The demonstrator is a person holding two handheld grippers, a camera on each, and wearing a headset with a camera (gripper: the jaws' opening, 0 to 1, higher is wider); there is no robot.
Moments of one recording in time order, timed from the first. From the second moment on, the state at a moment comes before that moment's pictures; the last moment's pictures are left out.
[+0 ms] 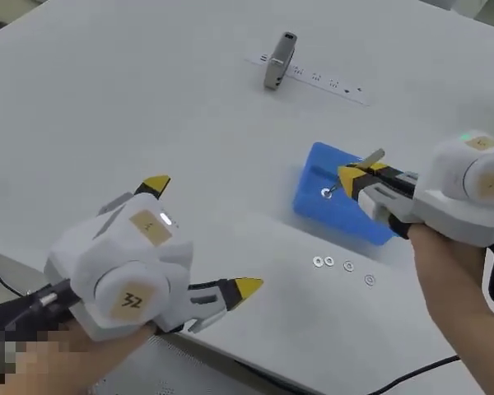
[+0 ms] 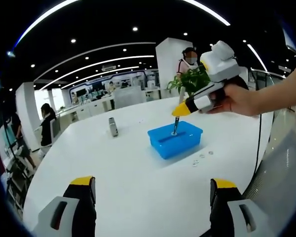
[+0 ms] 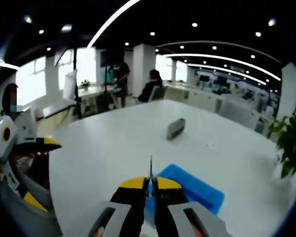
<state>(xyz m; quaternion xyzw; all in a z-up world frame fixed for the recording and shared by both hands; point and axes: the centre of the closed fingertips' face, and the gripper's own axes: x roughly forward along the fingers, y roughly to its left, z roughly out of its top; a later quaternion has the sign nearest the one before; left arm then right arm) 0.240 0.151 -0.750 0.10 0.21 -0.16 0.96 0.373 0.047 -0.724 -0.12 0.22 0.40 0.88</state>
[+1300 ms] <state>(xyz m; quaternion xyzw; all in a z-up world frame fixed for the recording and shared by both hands) 0.236 0.152 -0.768 0.15 0.26 -0.17 0.94 0.423 0.063 -0.809 -0.10 0.29 0.35 0.88</state>
